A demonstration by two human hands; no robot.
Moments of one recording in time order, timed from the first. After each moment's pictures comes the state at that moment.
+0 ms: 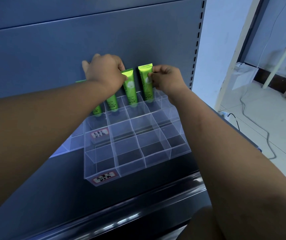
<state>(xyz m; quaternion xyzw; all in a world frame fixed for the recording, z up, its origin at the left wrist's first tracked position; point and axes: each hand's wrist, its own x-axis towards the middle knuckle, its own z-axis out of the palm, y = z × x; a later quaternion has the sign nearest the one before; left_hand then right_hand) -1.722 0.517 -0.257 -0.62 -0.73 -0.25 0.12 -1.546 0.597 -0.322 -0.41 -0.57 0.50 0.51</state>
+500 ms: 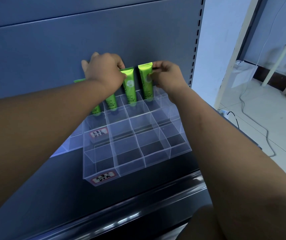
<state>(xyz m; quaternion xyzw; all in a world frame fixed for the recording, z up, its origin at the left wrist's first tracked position) -1.722 0.520 -0.260 -0.62 -0.73 -0.26 0.13 -1.544 0.592 -0.315 -0.39 -0.58 0.50 0.51</state>
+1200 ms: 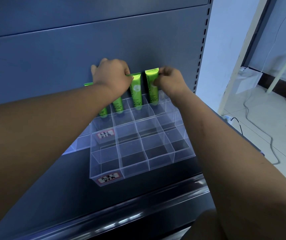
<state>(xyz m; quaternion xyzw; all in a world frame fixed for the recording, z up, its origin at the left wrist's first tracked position) -1.727 0.515 -0.256 -0.63 -0.73 -0.24 0.14 -1.552 0.584 -0.304 -0.45 -0.61 0.46 0.46</state>
